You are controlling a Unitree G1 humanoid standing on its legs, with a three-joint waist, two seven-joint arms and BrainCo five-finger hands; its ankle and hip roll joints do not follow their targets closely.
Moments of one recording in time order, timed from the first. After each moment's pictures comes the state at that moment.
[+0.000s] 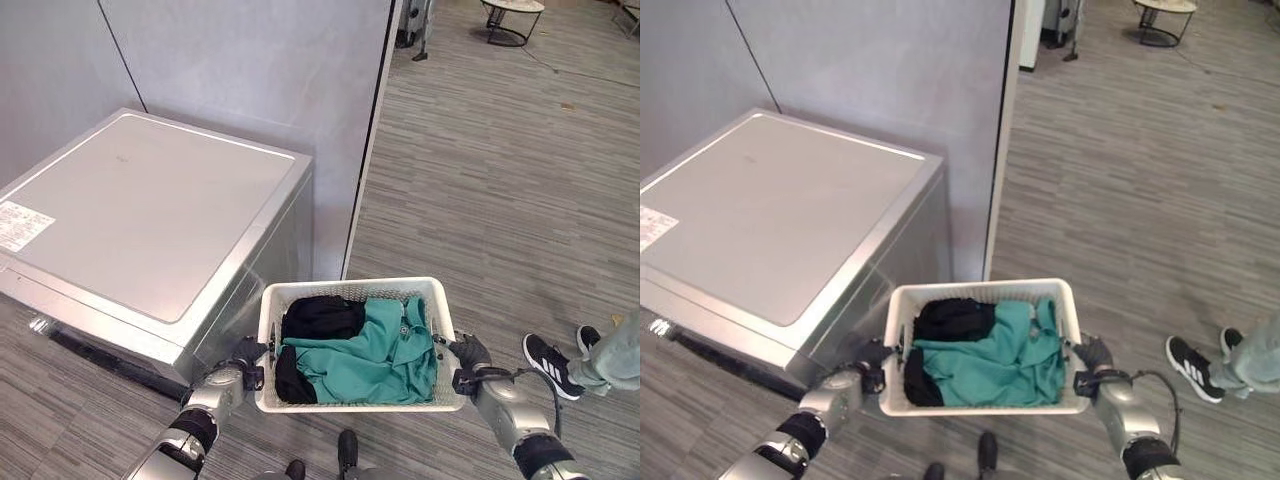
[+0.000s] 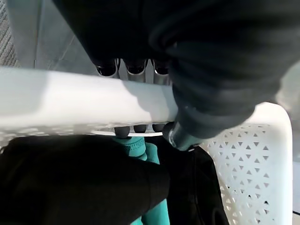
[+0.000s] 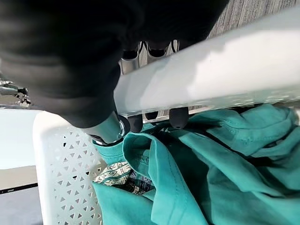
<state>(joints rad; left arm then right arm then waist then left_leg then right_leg) -0.32 0.28 -0.40 0.86 -0.61 0.07 0.07 -0.13 -0.45 0.22 0.65 0.58 0.01 -0.06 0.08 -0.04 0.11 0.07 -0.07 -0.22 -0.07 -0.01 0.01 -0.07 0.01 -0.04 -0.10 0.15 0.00</state>
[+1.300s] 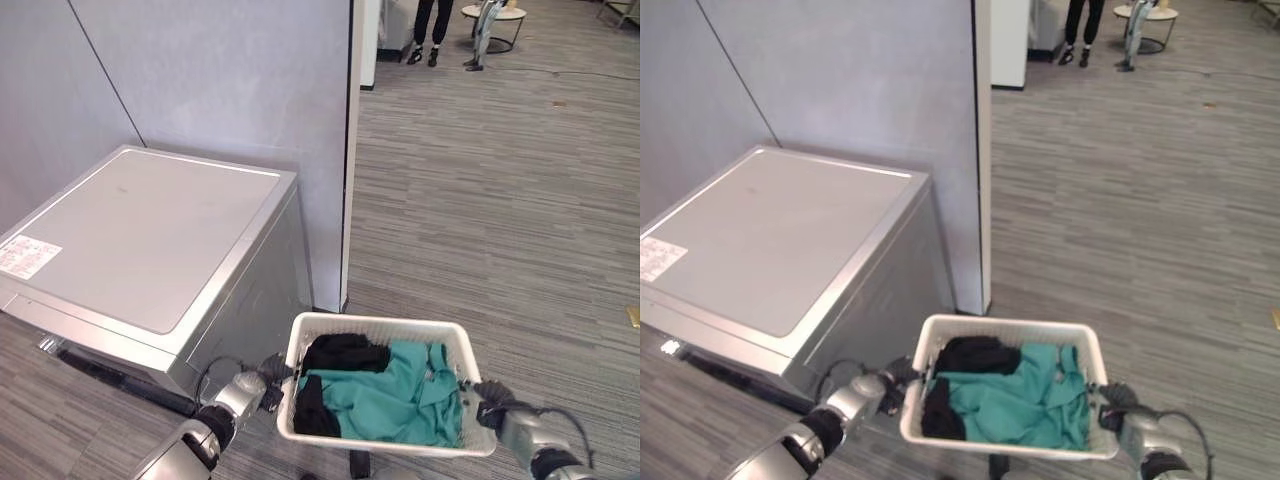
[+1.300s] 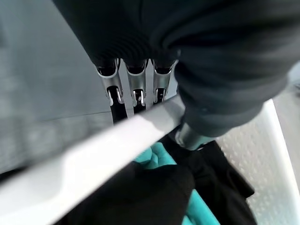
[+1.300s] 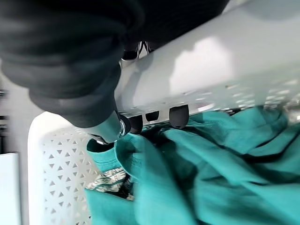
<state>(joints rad) -0.47 0.24 -0.69 0.90 -0.29 0.17 -0.03 -0.14 -0.56 0.19 0.89 0.65 0.08 0.02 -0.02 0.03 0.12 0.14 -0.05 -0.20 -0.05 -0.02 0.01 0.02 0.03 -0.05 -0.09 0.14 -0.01</state>
